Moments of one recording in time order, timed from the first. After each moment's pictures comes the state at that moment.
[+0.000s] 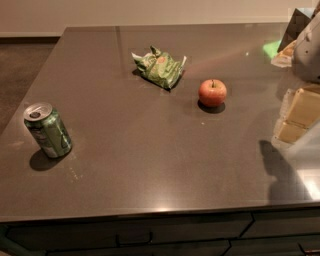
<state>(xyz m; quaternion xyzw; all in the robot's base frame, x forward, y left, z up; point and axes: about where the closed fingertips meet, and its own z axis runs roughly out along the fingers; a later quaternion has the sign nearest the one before) 0.438 -0.217 0.976 -0.60 0.78 -0.03 0.16</state>
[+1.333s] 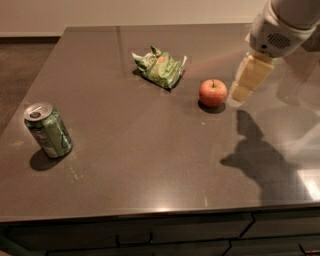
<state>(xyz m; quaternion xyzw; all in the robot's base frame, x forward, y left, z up) 0.538 -0.187 0.975 -0.55 0.81 -0.04 0.21</state>
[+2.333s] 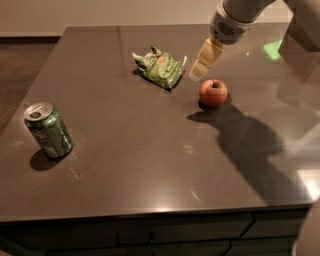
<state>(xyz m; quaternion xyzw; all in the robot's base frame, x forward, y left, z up) 0.660 -0.146 0.949 -0.48 0.85 -0.02 0.23</state>
